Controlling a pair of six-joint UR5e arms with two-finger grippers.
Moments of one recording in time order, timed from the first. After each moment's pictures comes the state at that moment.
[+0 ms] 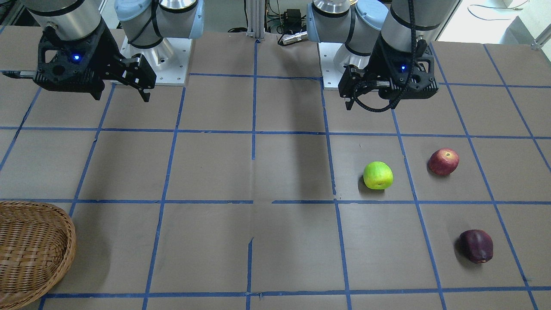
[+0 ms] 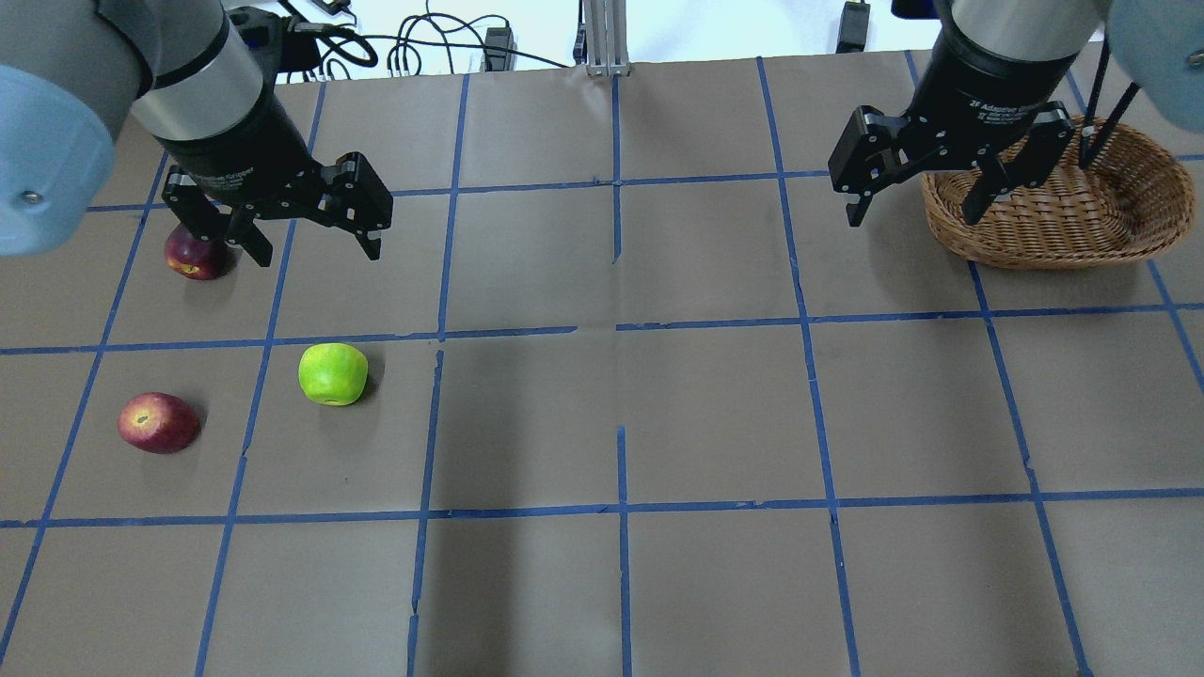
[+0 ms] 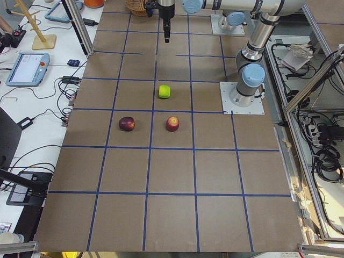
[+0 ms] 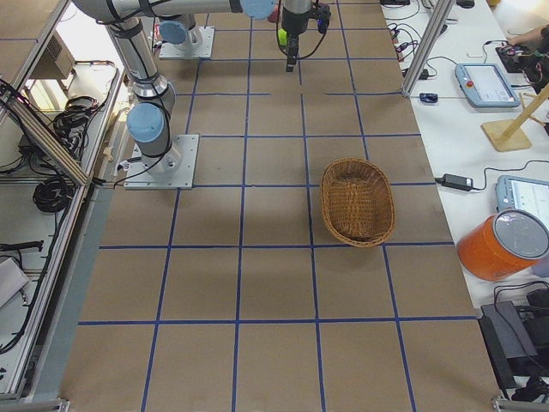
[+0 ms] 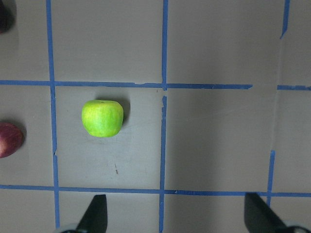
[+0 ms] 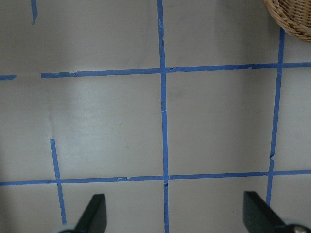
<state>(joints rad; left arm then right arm) -1.57 -1.56 -1.62 -1.58 1.60 -0.05 1.56 -1.57 1.51 -1.44 -1.56 0.02</state>
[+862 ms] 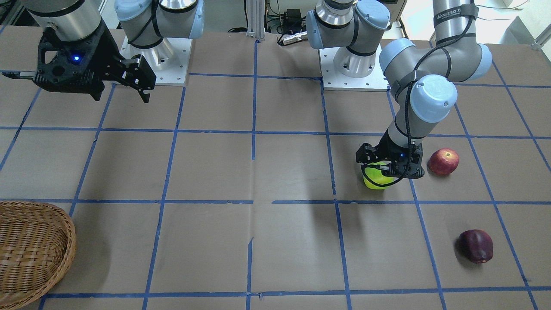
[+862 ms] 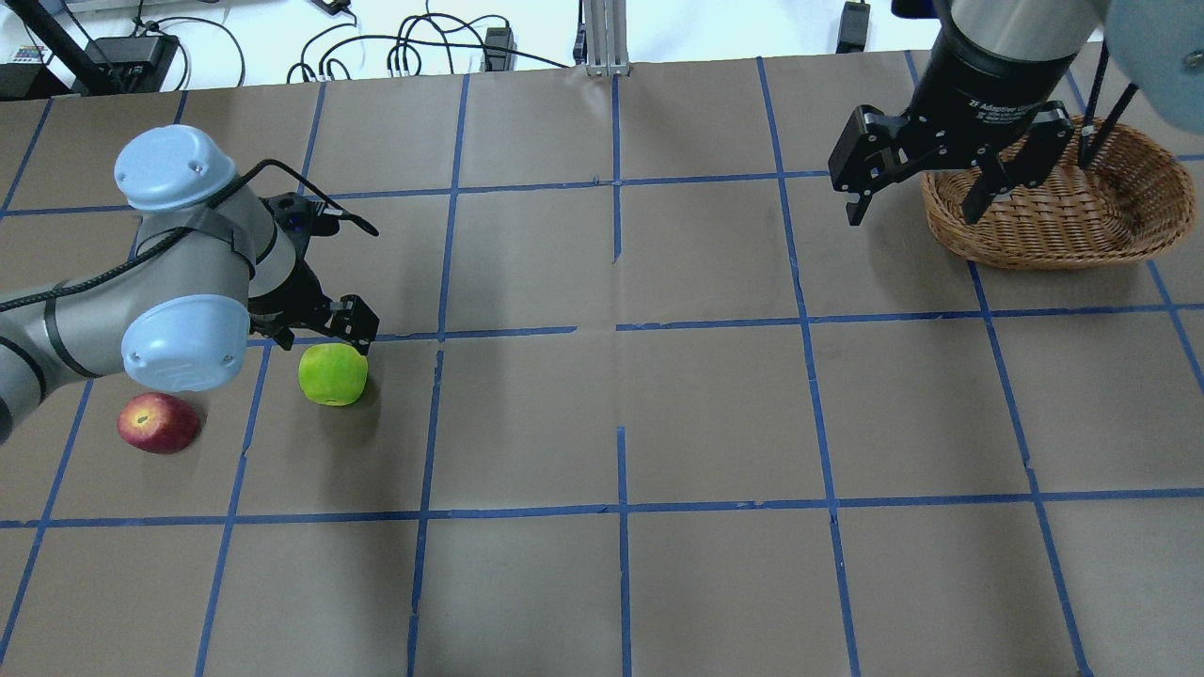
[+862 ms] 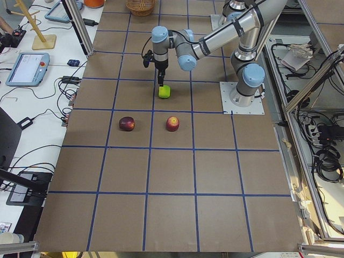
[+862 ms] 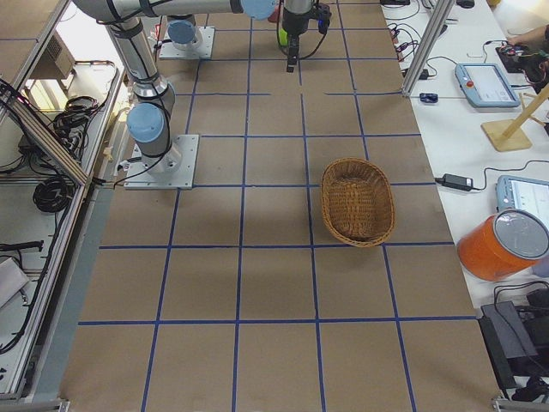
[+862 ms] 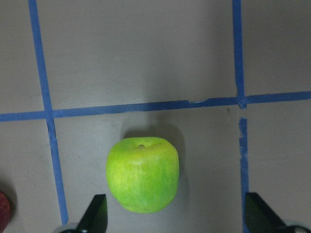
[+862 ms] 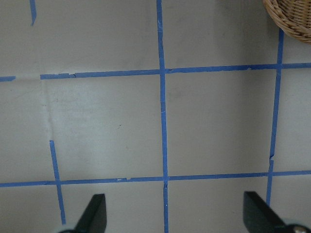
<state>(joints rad) -1.38 -1.74 -2.05 -0.96 1.62 0.28 1.56 -1.57 1.51 -1.45 -1.56 0.02</state>
